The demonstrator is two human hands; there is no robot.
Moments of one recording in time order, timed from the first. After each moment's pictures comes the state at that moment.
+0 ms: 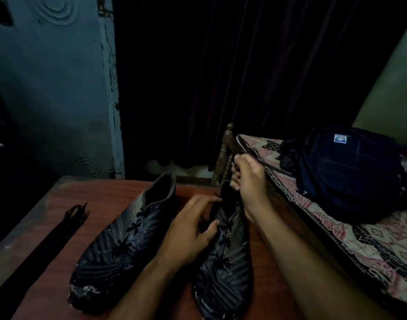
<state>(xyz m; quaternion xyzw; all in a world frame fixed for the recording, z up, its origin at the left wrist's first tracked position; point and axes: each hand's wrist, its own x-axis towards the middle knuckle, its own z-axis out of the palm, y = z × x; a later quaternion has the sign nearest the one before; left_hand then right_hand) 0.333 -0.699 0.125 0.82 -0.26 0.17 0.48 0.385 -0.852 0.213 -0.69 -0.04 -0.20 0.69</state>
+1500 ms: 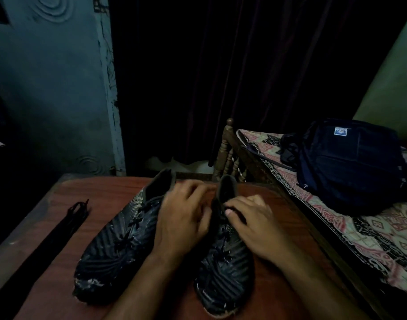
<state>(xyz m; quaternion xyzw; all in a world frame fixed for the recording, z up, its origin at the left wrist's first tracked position) 0.321 -0.696 0.148 0.85 -0.21 0.36 0.32 0.311 -0.892 0.171 -0.96 -0.16 -0.13 0.19</state>
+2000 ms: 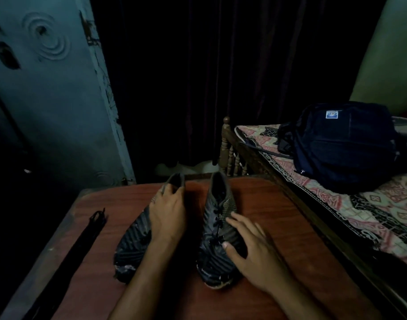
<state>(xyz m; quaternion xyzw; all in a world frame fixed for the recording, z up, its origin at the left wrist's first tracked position) 0.319 -0.684 0.162 0.98 -0.02 0.18 0.11 0.234 -0.895 0.120 -0.95 -0.11 -0.08 0.30</state>
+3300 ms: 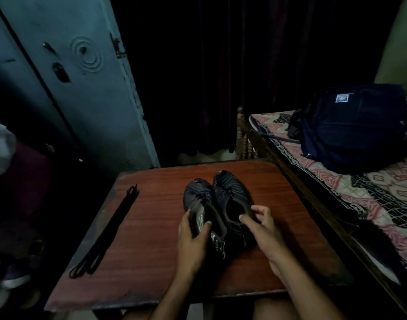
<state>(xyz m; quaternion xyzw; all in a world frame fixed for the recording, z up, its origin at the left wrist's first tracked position) 0.142 -0.719 0.146 0.78 0.11 0.04 0.62 0.155 -0.901 0.158 -0.74 0.14 0.01 0.66</state>
